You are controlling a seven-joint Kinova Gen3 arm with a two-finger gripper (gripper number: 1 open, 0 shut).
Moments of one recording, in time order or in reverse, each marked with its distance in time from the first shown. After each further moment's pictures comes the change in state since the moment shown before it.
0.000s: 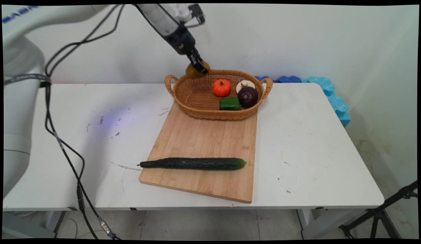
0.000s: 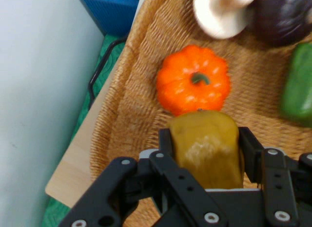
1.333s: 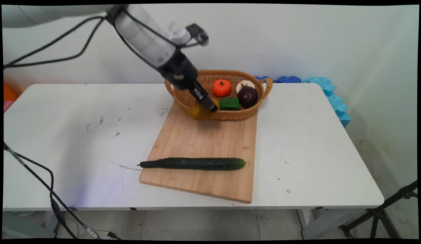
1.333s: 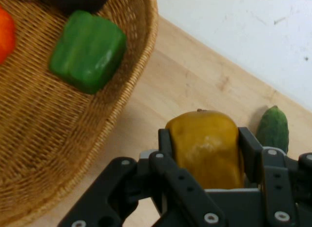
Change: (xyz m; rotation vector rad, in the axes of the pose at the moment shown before) arm -0.026 0.181 -0.050 -0.156 0.008 -0.207
